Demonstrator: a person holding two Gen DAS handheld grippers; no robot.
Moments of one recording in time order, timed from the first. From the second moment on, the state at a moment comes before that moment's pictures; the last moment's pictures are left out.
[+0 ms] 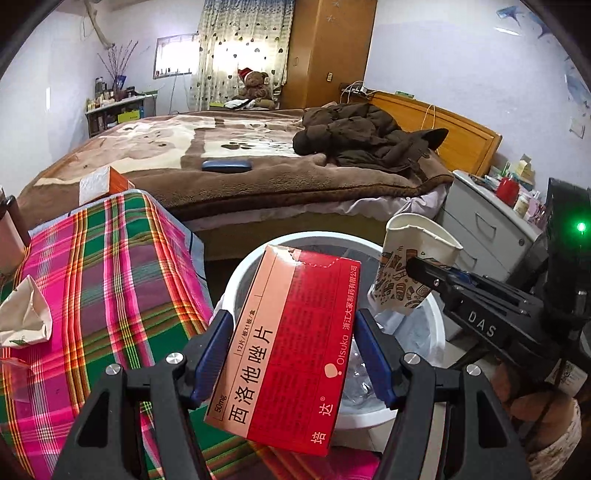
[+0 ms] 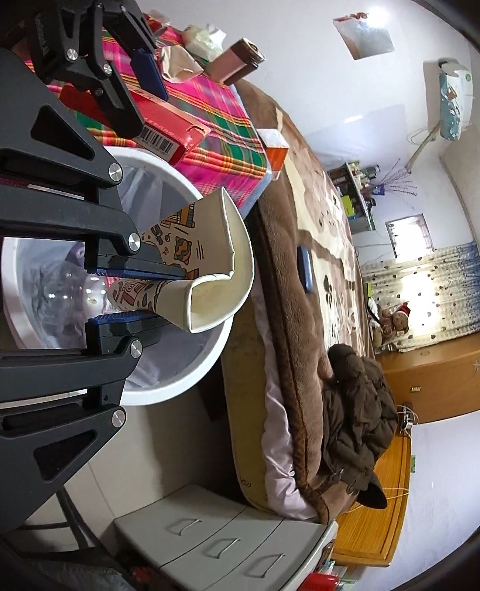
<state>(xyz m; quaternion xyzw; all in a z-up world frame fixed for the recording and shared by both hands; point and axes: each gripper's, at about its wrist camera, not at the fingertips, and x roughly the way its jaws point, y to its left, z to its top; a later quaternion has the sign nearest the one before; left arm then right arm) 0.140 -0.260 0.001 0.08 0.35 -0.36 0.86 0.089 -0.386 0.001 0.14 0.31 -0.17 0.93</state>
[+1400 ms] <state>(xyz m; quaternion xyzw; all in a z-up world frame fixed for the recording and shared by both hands) 0.136 -0.184 0.021 0.03 0.33 -0.30 0.90 0.090 -0.342 0.017 0.13 0.28 -0.12 0.94</state>
